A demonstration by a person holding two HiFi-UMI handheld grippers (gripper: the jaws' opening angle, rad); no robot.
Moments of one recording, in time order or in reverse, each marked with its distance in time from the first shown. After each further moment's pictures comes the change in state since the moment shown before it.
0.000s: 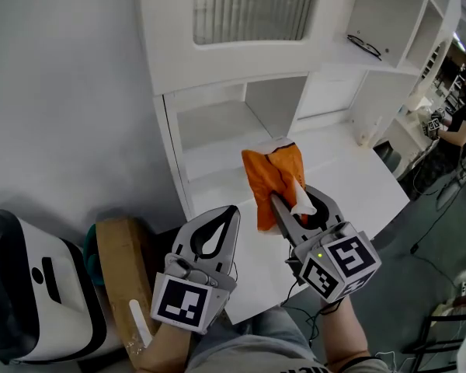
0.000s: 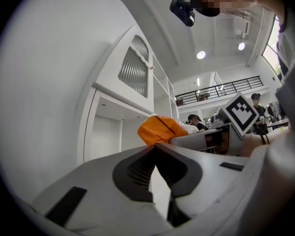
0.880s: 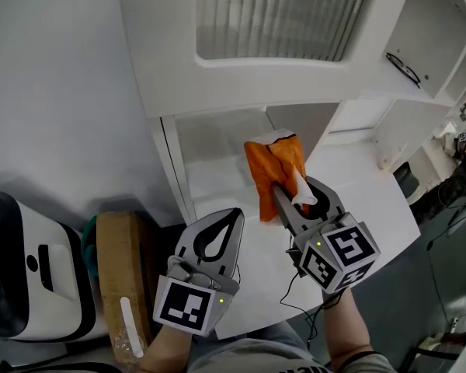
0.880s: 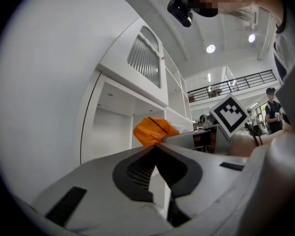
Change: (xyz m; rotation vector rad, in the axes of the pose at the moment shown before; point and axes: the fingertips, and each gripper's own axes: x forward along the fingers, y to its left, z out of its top) left arm 0.053 0.038 -0.009 -0.031 0.035 0.132; right arm 0.087 -0.045 0.000 -0.015 0.055 0.122
